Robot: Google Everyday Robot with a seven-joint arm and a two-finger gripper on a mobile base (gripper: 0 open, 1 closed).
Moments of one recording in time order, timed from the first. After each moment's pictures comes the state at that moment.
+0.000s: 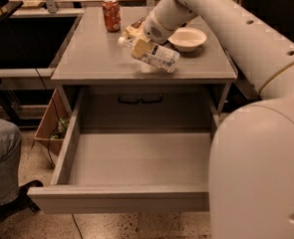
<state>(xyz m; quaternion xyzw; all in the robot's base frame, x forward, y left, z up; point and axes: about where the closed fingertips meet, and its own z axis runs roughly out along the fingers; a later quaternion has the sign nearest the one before) 0.756 0.008 0.894 -0.54 0.77 0.11 0.33</state>
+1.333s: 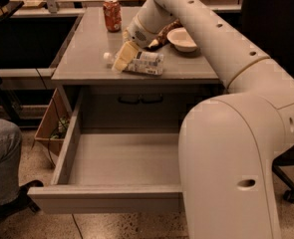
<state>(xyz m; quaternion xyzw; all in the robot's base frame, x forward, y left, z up) 0.764 0.061 0.867 -0.58 0.75 0.15 0.29</state>
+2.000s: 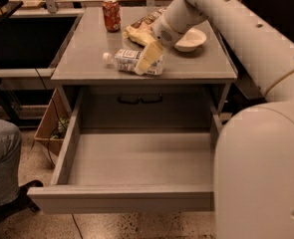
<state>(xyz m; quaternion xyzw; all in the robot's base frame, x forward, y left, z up) 0.744 -0.009 0.880 -0.56 0.76 0.14 0.30</state>
